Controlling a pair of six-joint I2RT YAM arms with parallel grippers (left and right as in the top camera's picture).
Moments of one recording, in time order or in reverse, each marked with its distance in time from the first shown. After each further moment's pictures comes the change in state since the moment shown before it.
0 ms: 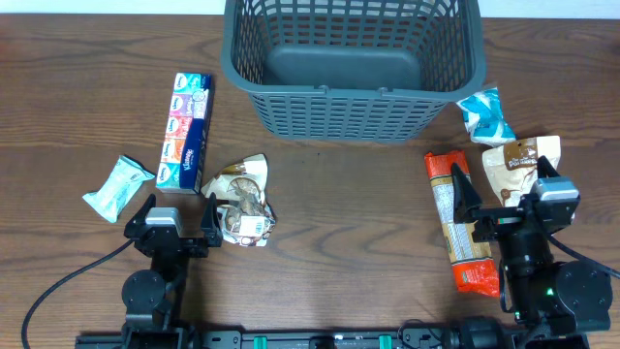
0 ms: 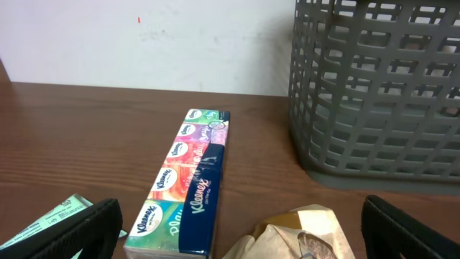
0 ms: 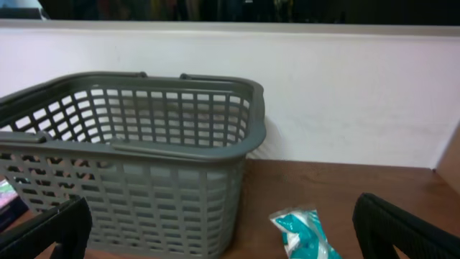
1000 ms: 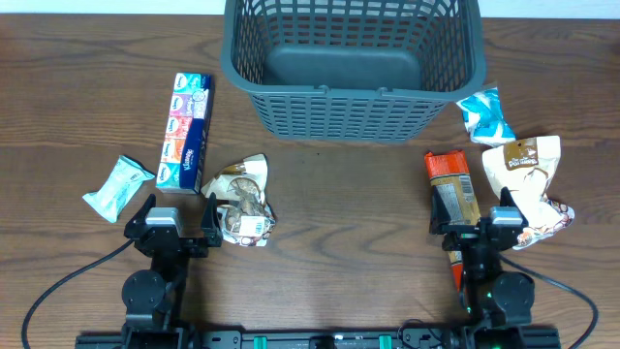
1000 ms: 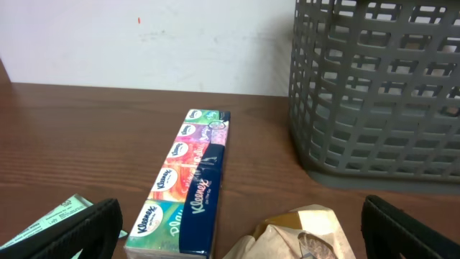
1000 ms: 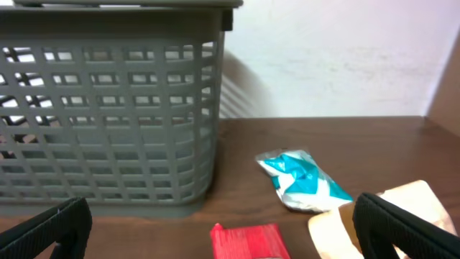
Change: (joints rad) left arm 0.000 0.000 -0.001 0.001 0.000 0.002; right arm 0.000 -0.321 -0.620 0.314 0.100 0.020
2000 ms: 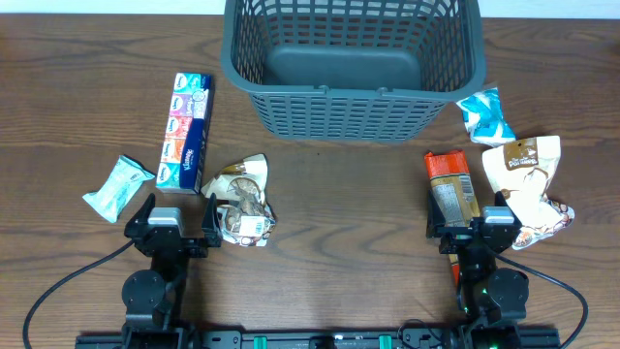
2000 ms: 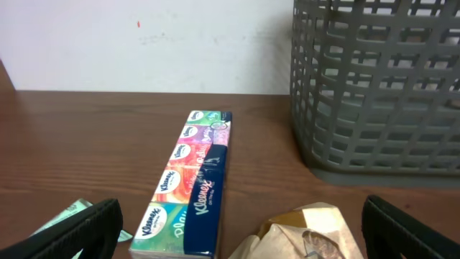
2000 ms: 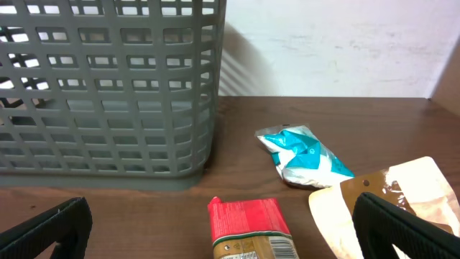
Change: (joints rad) left arm 0.000 0.000 0.000 0.000 0.000 0.033; right arm 0.000 -0.029 -0.048 -0.040 -0.005 -0.016
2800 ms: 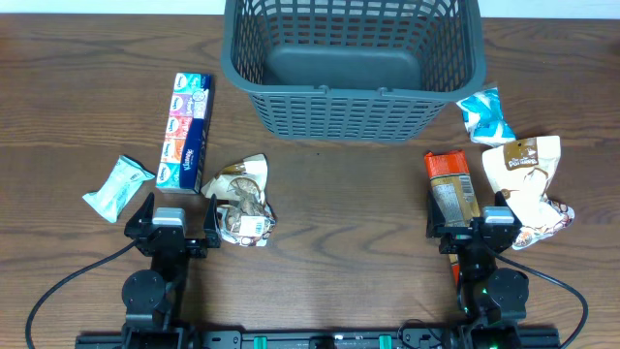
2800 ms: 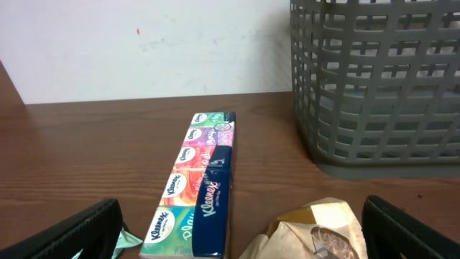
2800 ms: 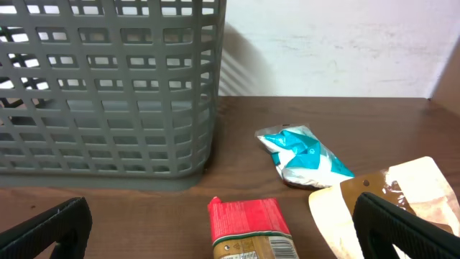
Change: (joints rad) left arm 0.000 0.000 0.000 0.000 0.000 0.073; right arm 0.000 0.000 0.000 0.000 0.000 0.000
